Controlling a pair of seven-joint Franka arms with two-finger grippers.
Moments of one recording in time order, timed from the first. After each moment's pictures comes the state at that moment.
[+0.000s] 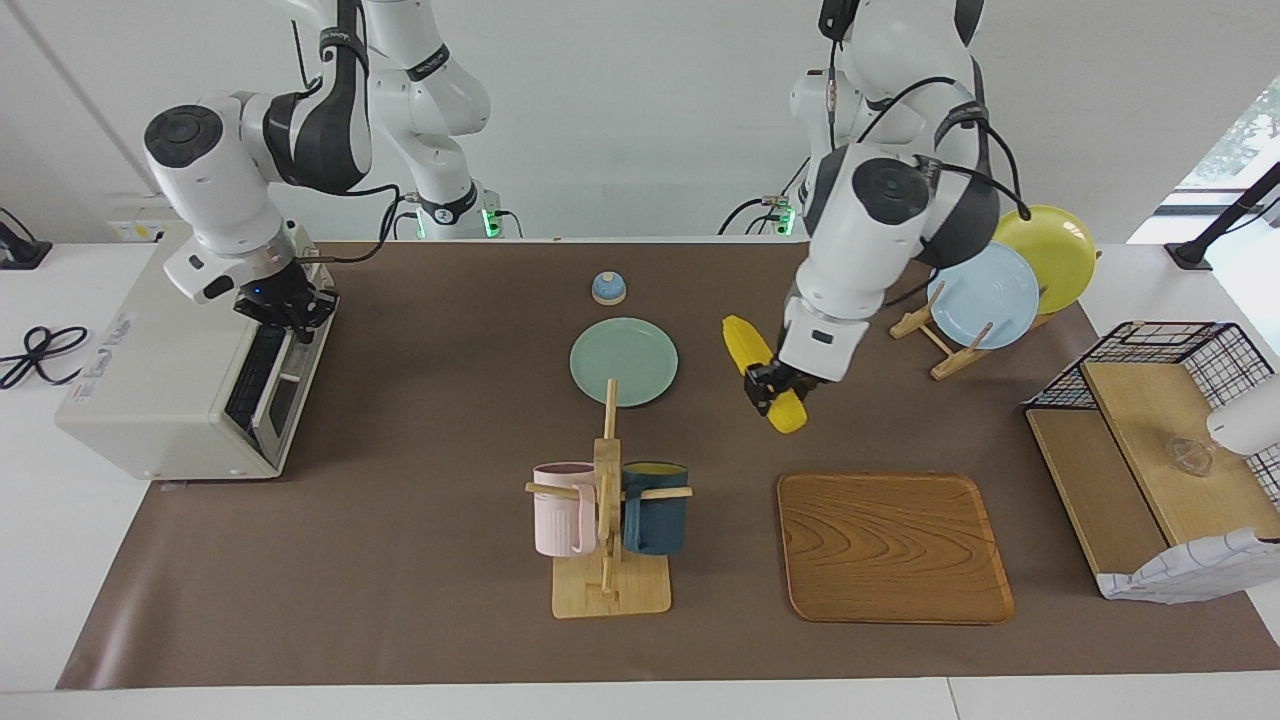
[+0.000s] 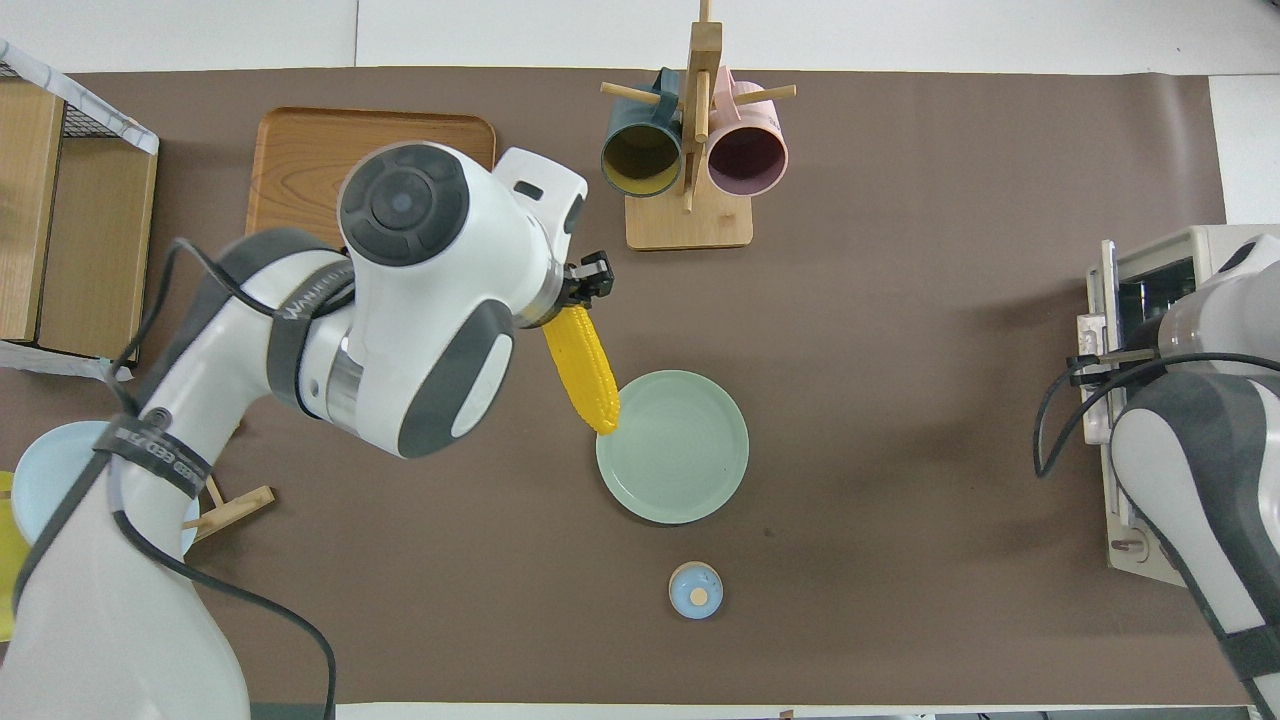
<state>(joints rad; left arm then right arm) -0.62 0.26 0.01 -1.72 -0.10 2.11 -0.78 -0.05 -0.08 -0.02 -2.14 -0.09 2.02 -0.08</state>
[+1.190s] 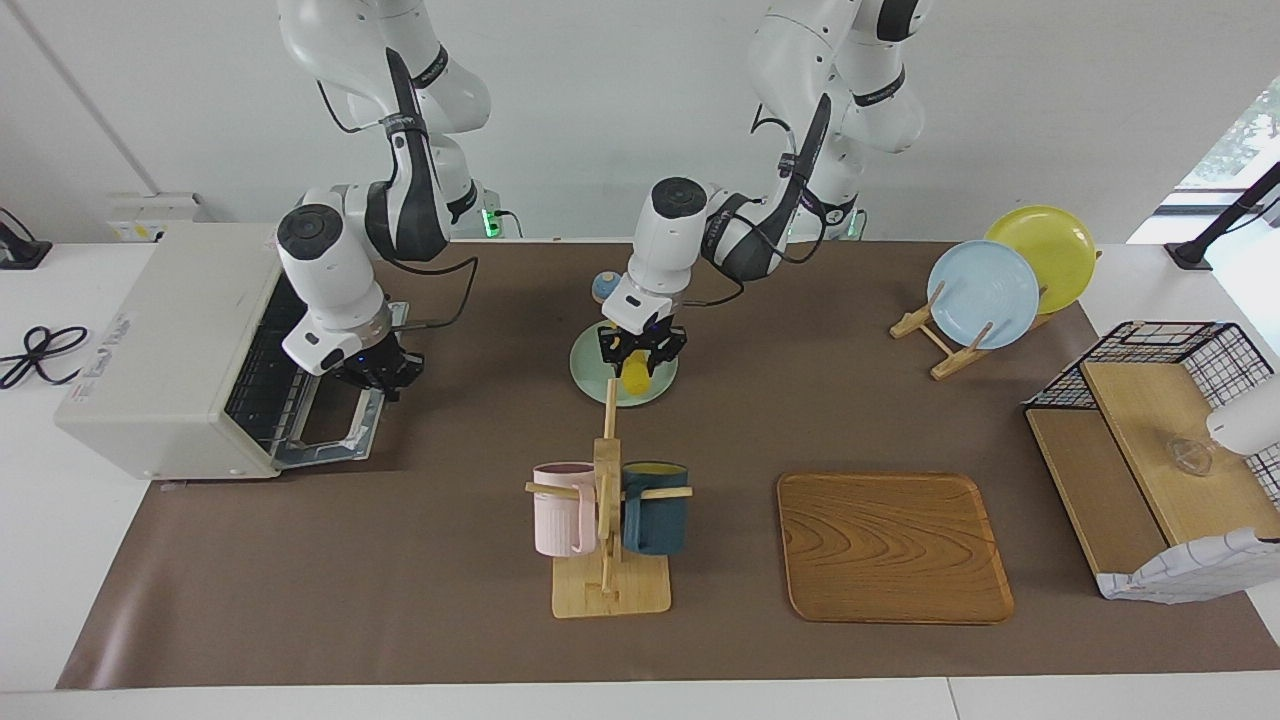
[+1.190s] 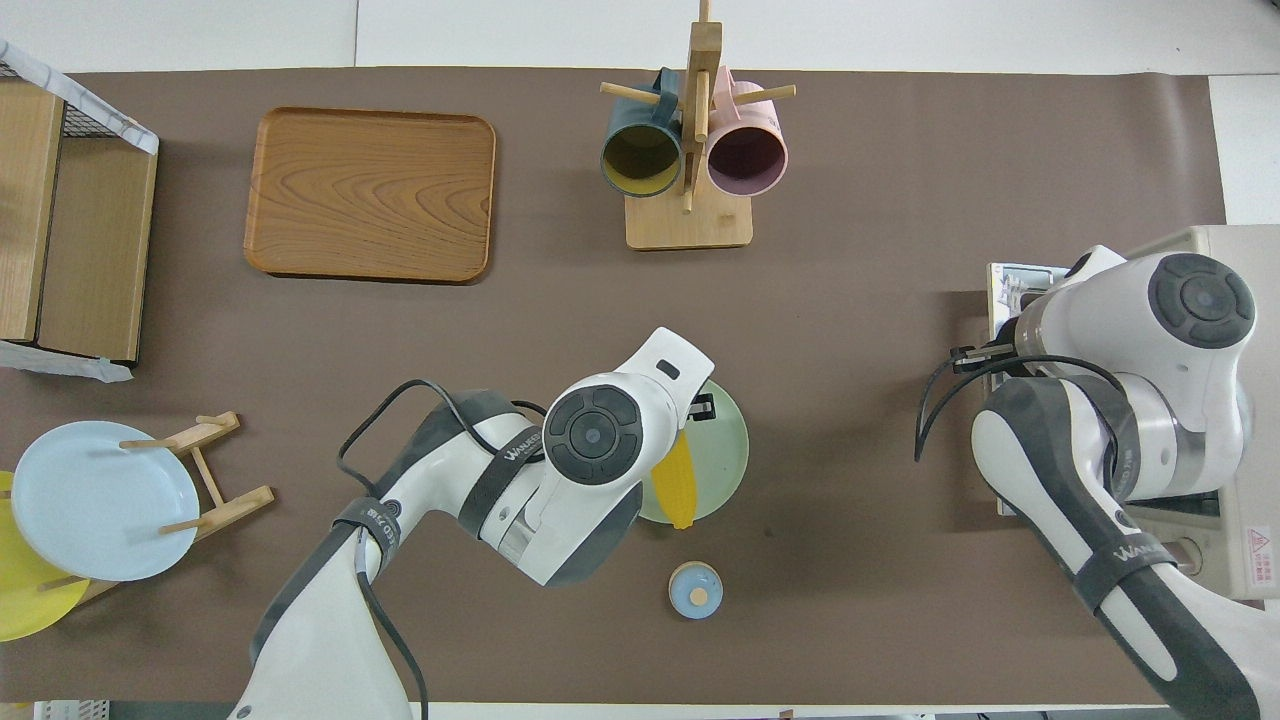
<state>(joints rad) -0.82 0.31 0.01 -1.99 -0.11 2.50 -0.78 0.02 0.08 0.00 -2.22 -0.06 2.29 -0.02</state>
